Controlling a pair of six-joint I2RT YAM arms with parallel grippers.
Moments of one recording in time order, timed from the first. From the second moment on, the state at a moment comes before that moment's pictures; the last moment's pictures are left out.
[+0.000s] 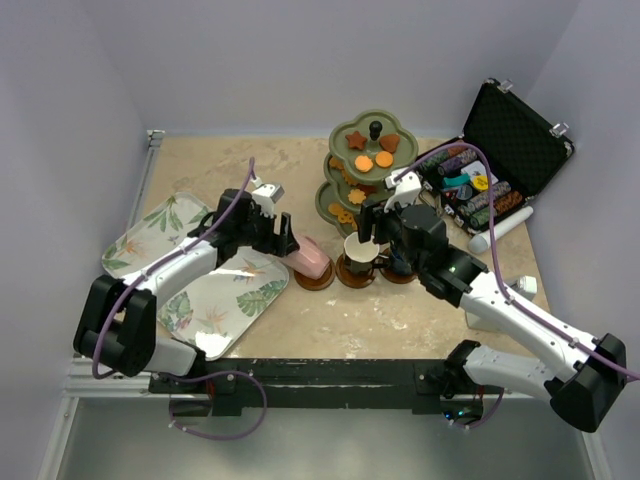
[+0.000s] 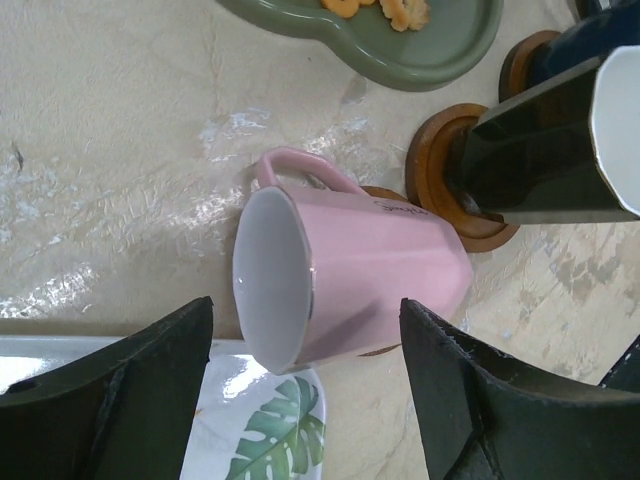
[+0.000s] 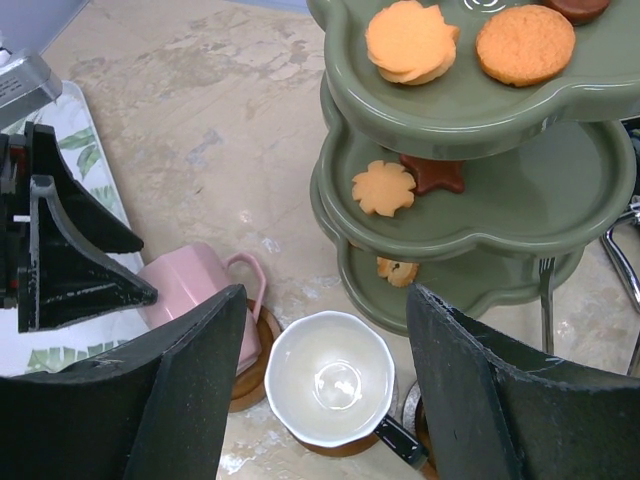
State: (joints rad) left arm -0.41 1.39 0.83 -0.13 0.36 -0.18; right arm 0.74 1.04 0.88 -0.09 0.34 0.20
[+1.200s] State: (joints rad) left arm -0.39 1.41 0.98 -0.36 0.70 0.10; right arm 0.74 1.05 0.86 -0.09 0.31 0.20
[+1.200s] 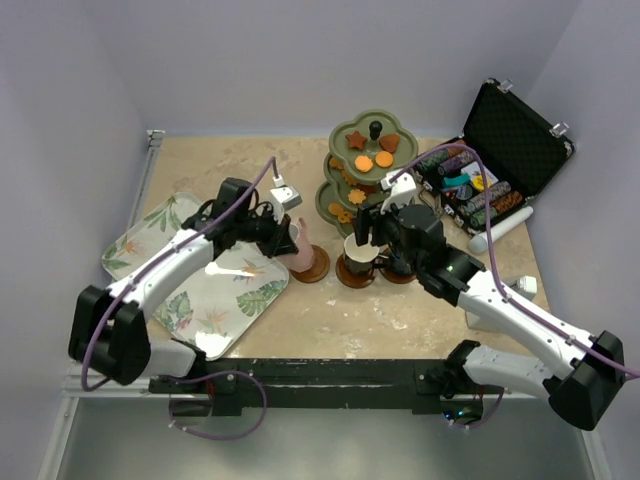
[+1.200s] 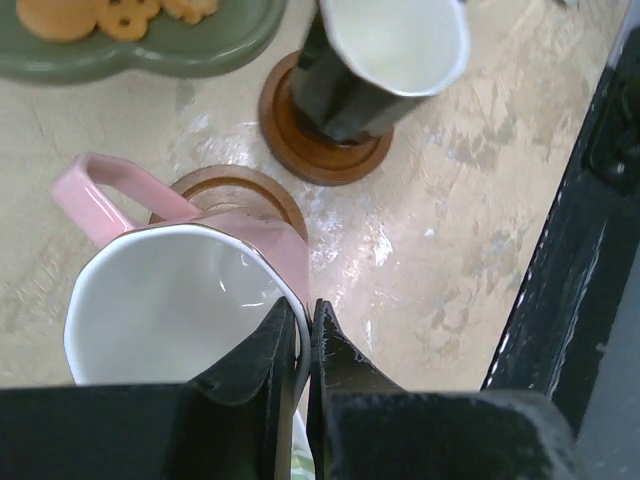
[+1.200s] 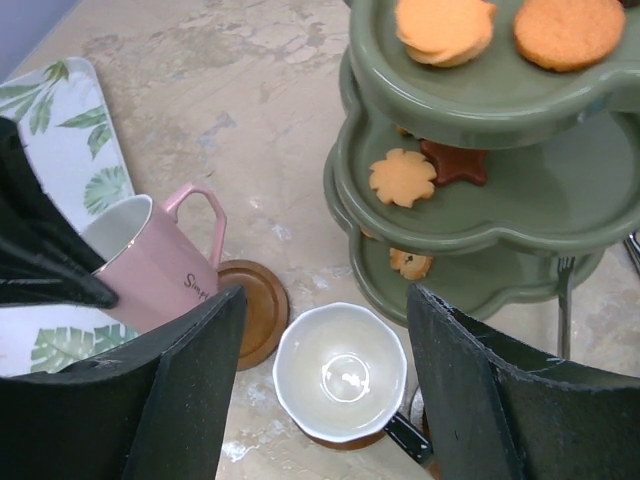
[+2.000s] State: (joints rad) left arm -0.58 0.96 0.94 -0.64 0.94 0.36; right arm 0.74 1.11 0.95 -0.04 -0.58 -0.11
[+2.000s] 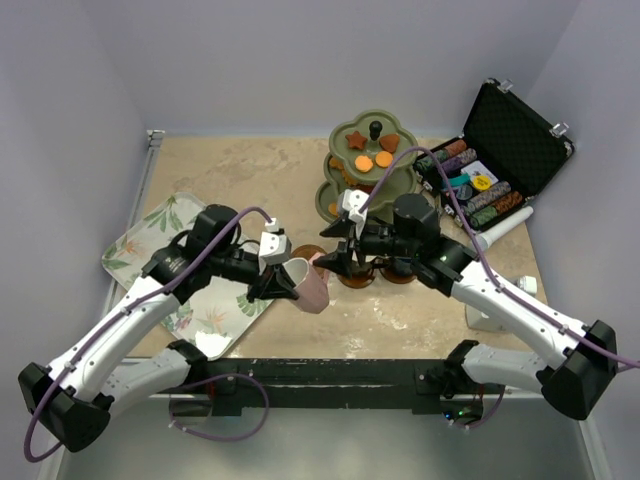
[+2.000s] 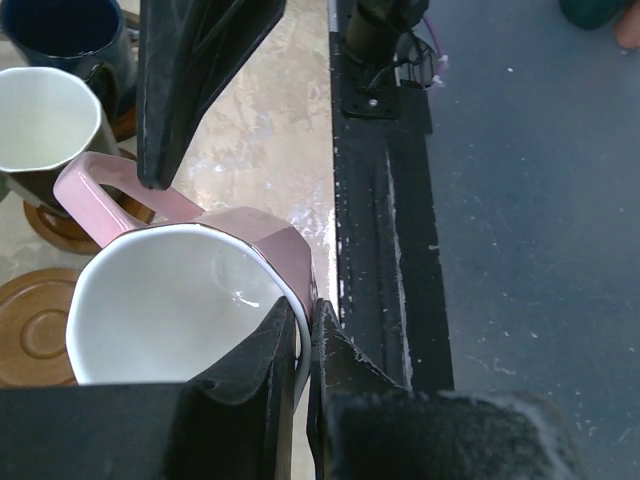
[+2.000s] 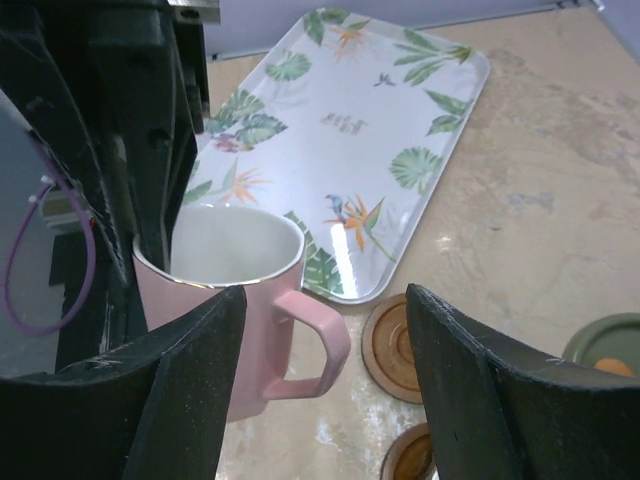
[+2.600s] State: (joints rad) left arm -0.59 0.83 0.97 -0.71 1.05 0.35; right arm 0.74 1.20 1.00 -0.19 -0.88 -0.22
